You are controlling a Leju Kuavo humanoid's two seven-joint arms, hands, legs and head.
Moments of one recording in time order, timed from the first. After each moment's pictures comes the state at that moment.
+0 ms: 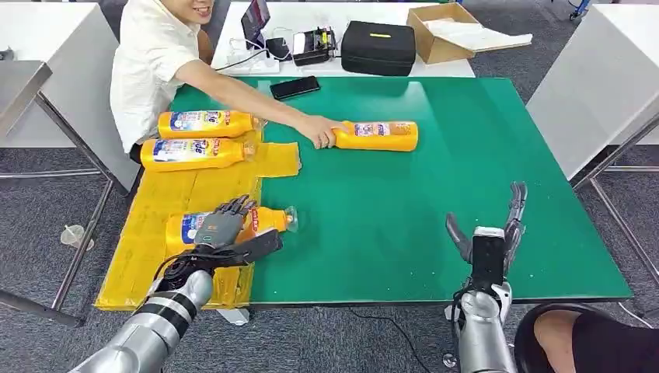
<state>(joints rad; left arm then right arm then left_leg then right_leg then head) -0.57 -0.13 -0.33 -0.61 -1.05 0.18 -0.08 -0.15 0.07 -0.19 -1.23 0.41 -0.33 -0.69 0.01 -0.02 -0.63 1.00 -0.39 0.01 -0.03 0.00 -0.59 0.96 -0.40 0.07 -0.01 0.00</state>
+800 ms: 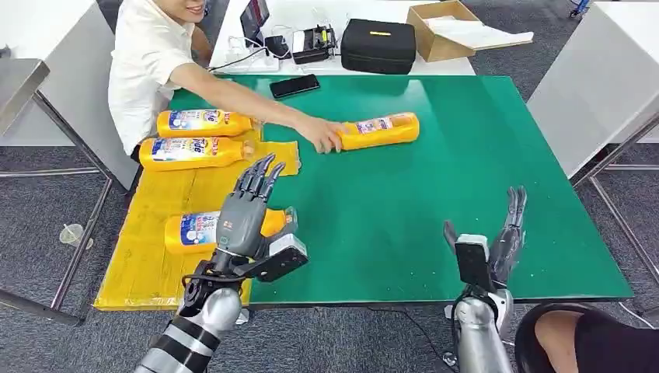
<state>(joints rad) -0.33 -0.19 -0.51 -1.19 -0.83 0.44 -0.27 -0.11 0.06 -0.15 -1.23 0.62 -0.52 -0.67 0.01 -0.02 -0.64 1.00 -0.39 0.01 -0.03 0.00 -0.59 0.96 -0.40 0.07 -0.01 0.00</state>
